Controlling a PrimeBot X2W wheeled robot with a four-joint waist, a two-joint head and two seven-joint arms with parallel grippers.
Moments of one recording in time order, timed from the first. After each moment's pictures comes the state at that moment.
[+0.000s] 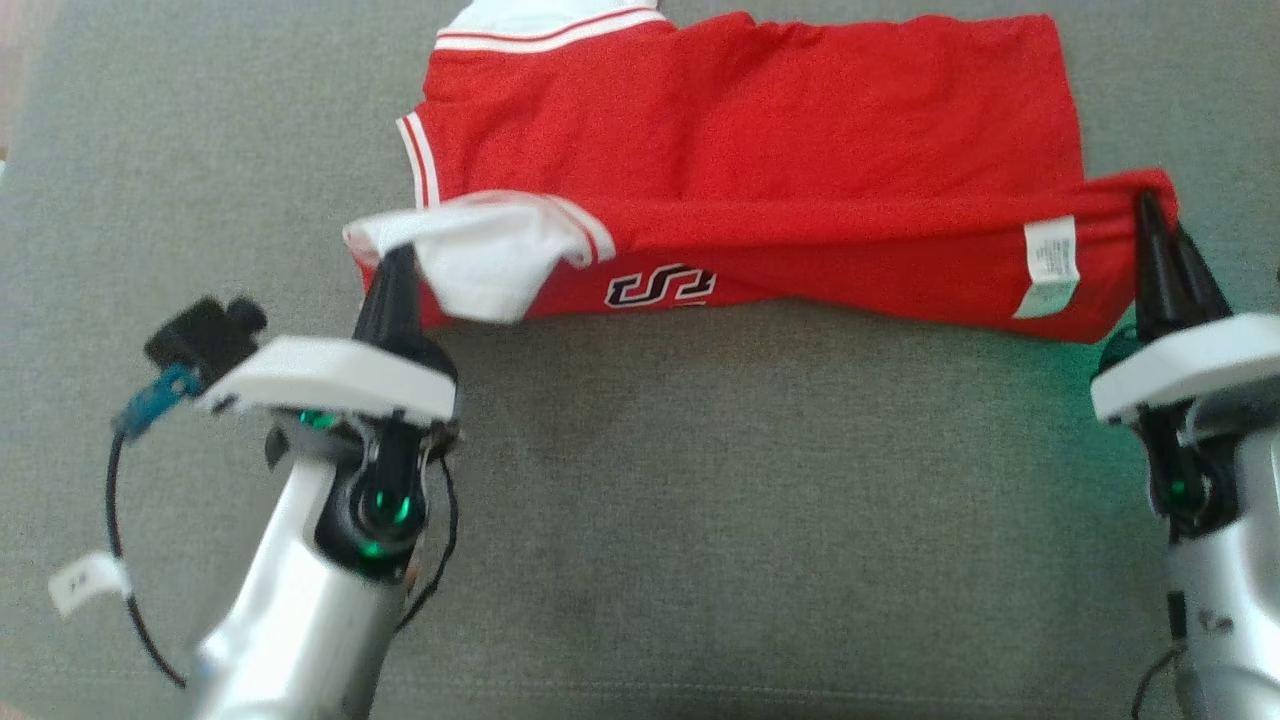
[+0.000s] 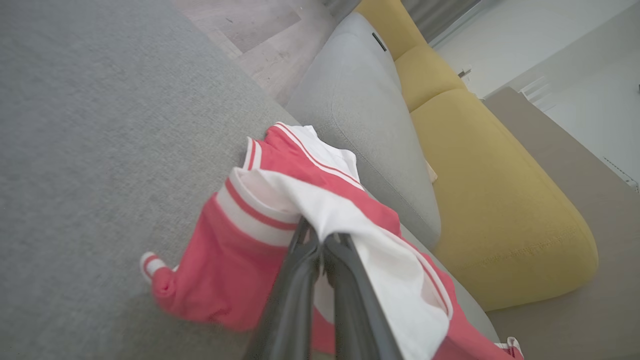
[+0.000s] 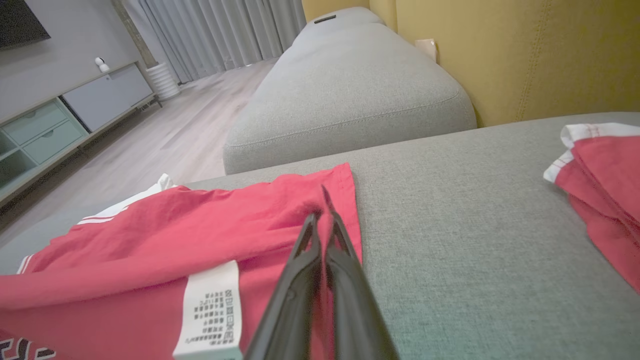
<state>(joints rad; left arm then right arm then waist) -0.35 0.10 -0.34 0.22 -1.03 0.16 -0.18 -0.33 -0.17 -0.08 0.26 0.36 0.12 0.06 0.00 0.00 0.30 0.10</state>
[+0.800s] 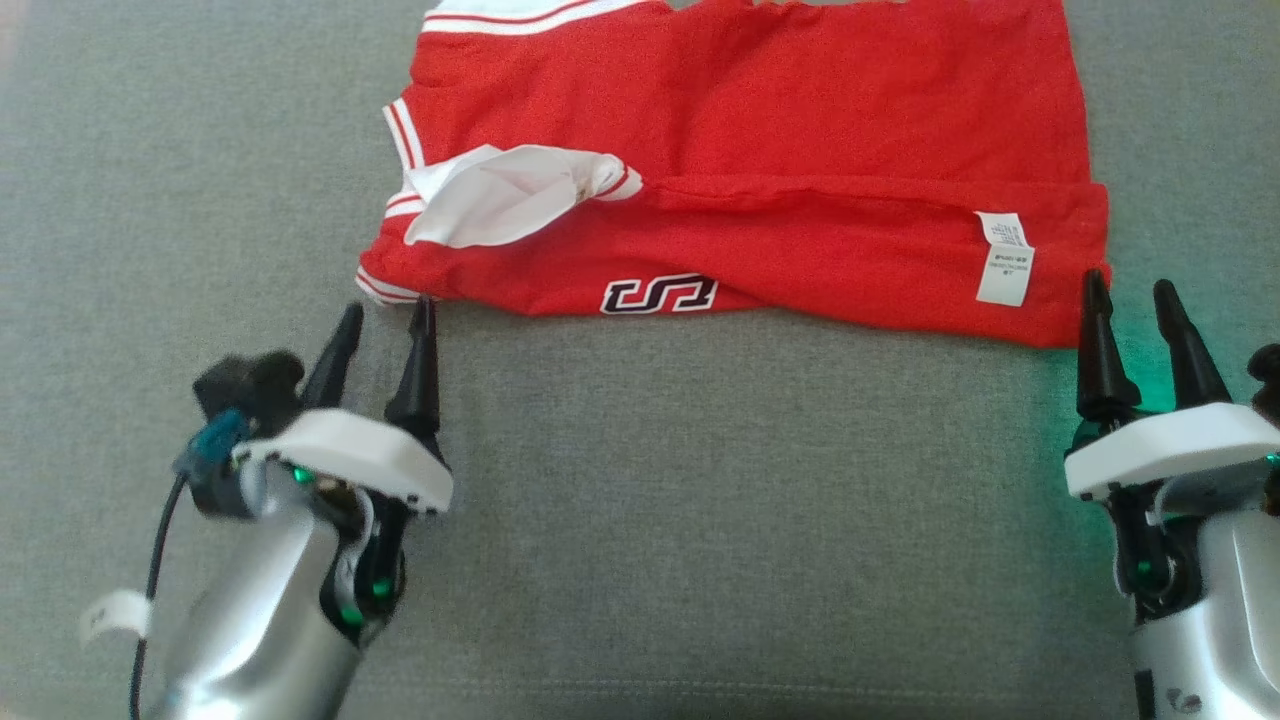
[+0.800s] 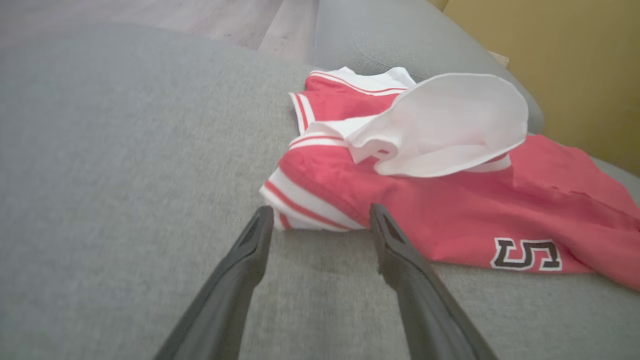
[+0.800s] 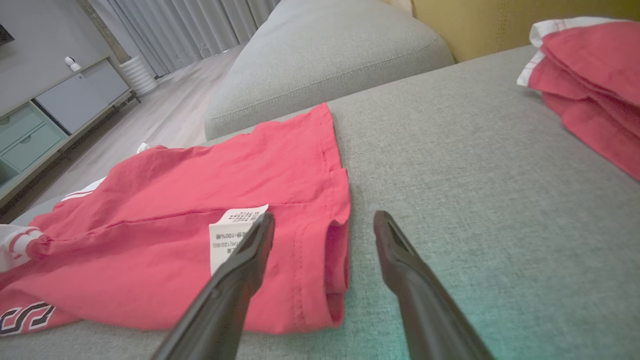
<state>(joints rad) -0.35 0.22 -0.46 0.39 -0.65 0.12 -0.25 -0.22 -0.11 -0.10 0.25 0.36 0.12 0.00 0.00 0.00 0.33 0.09</state>
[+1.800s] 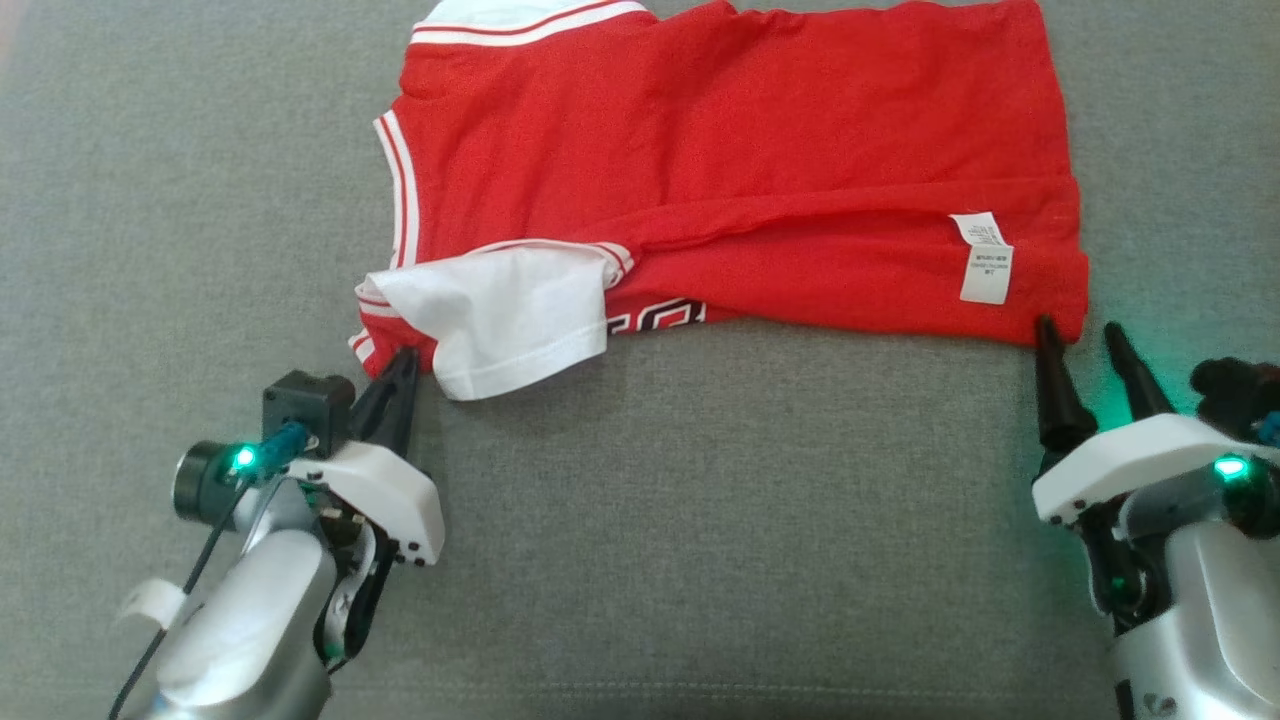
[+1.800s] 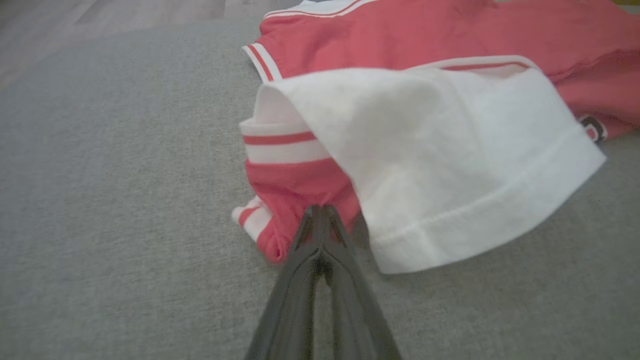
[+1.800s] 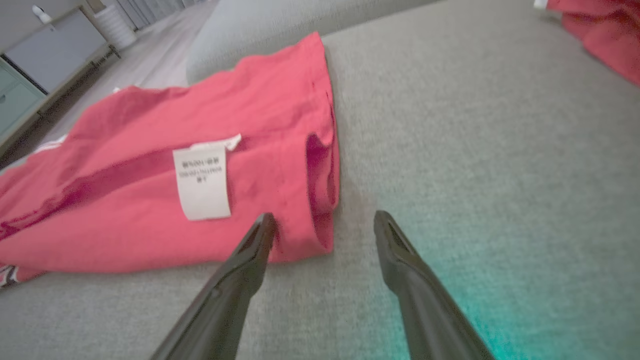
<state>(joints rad) -0.37 0.32 -0.60 0.41 -0.47 0.16 -0.15 -0.24 -0.11 -0.07 0.36 0.34 0.12 0.06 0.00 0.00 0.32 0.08</state>
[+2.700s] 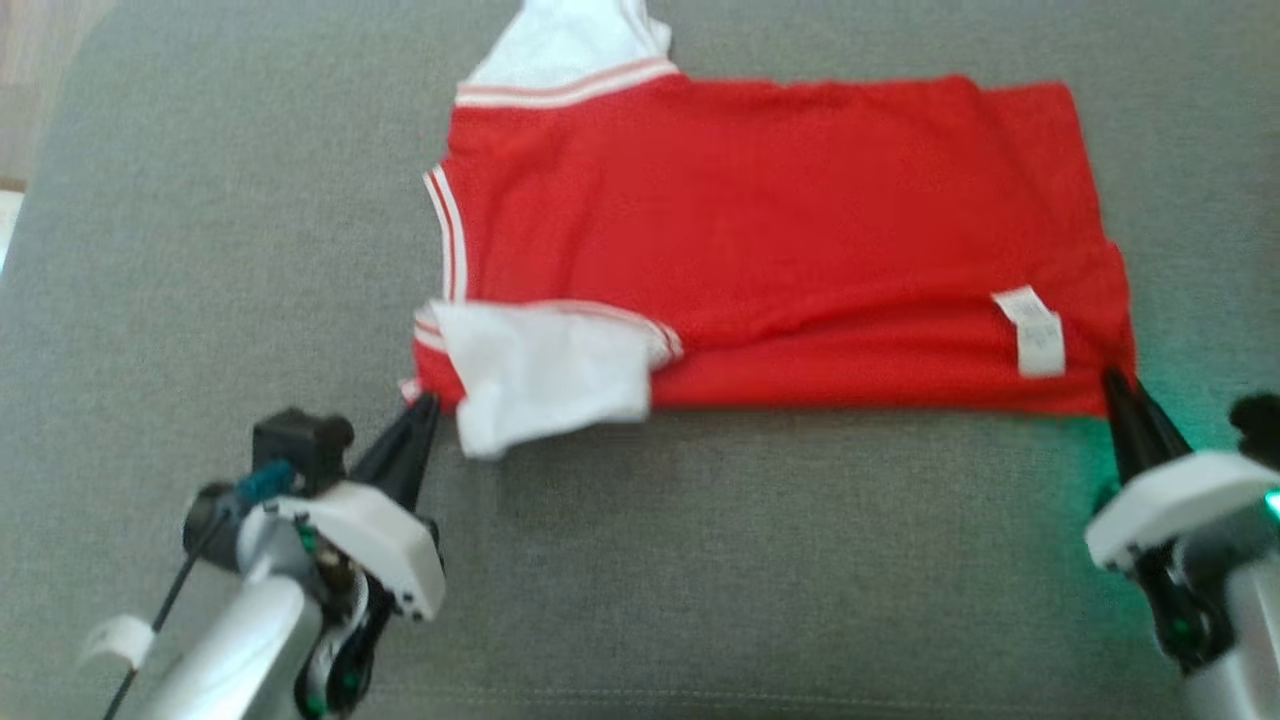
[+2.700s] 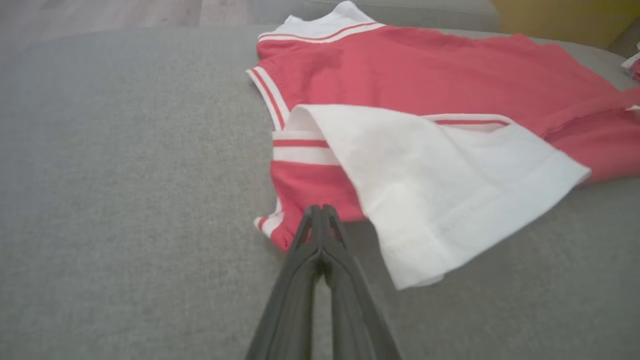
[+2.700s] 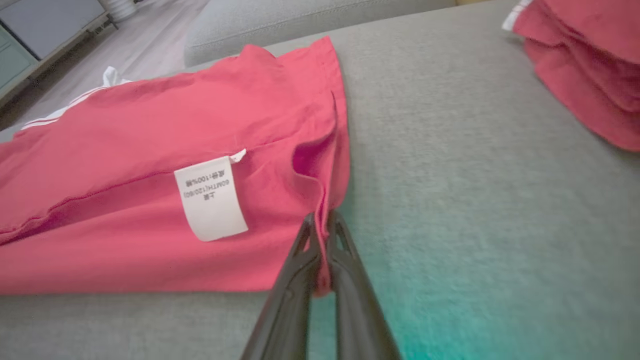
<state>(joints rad) -0.28 0.38 -0.61 0.26 -0.55 0.12 -0.09 -0.19 -0.22 -0.04 0.37 0.38 0.12 0.08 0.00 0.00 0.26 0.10</state>
